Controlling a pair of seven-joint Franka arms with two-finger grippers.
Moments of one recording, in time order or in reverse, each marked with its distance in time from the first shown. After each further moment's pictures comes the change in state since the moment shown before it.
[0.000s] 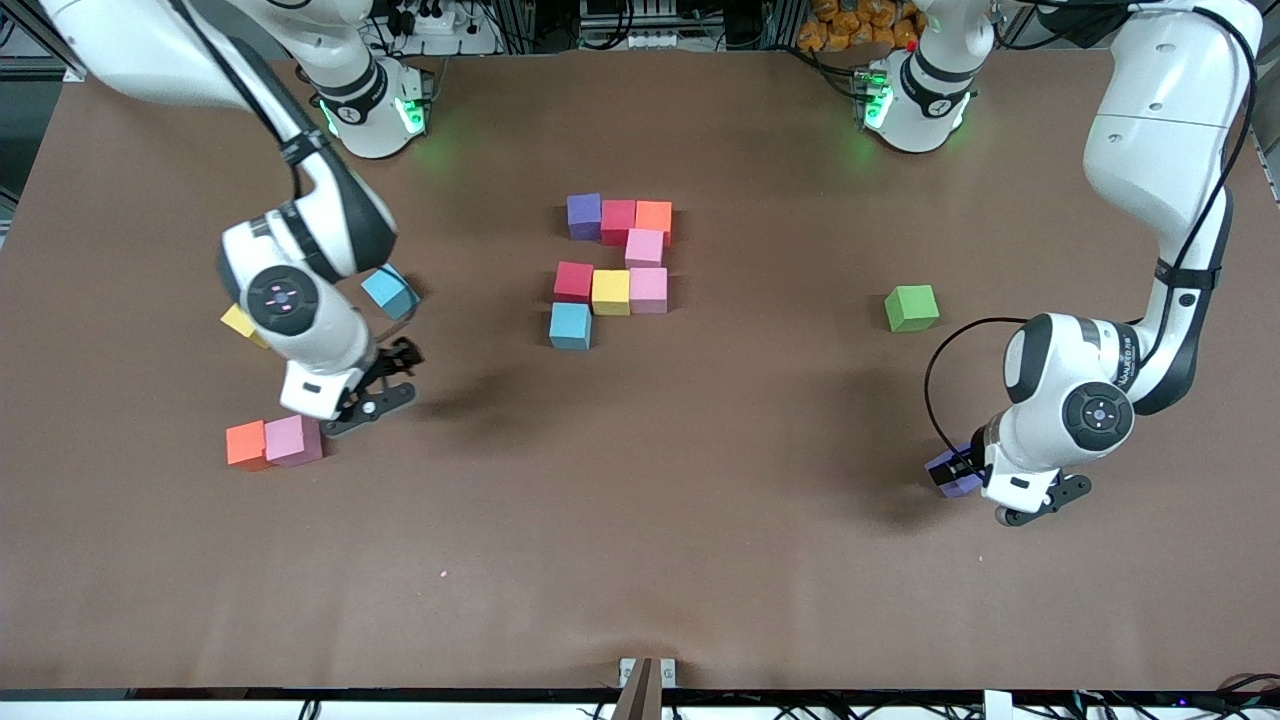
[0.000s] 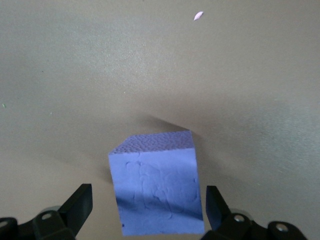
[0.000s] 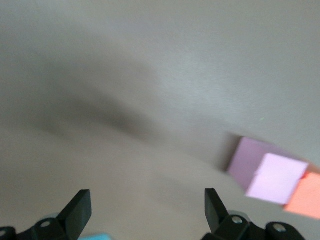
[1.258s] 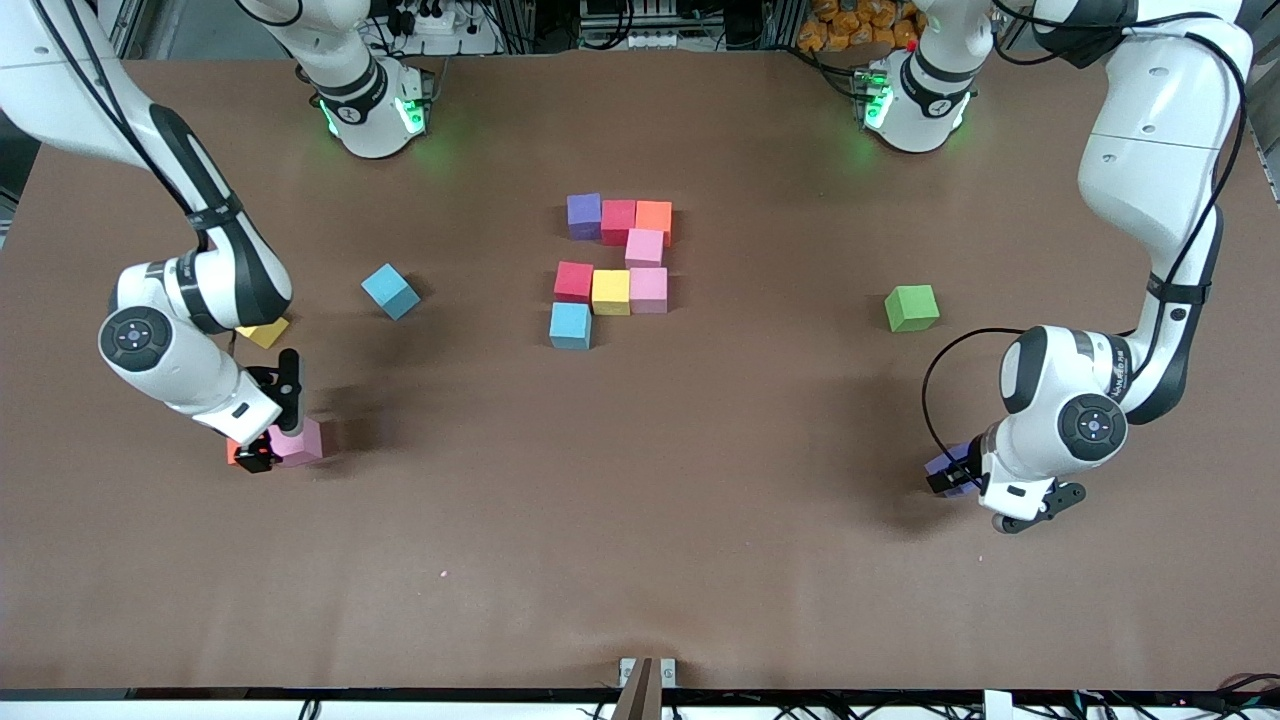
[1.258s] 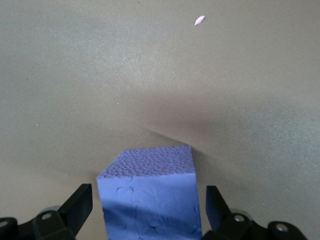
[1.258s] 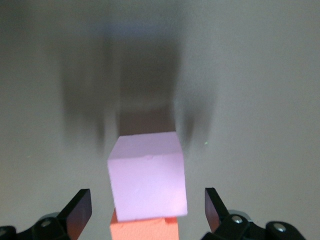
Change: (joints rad) left arm 0.002 0.046 0.004 0.036 0.002 0.019 0.000; right arm -0.087 0.114 -0.201 -0.009 -0.030 0.314 -1.311
